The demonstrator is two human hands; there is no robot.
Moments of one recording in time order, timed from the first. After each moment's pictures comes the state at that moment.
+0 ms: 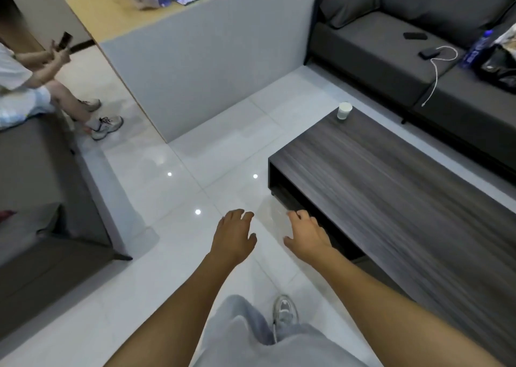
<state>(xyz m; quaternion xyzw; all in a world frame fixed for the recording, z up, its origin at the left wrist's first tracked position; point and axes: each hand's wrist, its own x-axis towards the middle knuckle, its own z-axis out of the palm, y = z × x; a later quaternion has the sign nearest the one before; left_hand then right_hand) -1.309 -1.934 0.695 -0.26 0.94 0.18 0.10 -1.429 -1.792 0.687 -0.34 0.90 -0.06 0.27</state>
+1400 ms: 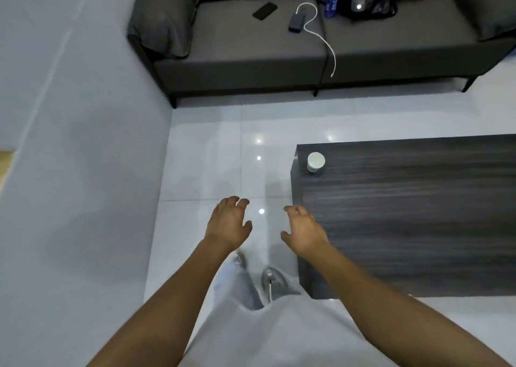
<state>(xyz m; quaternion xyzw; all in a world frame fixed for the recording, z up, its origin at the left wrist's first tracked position) -2.008 -2.370 0.670 0.14 0.96 0.11 0.23 -1.954 -2.188 0.649 0.09 0.93 -0.23 0.28</state>
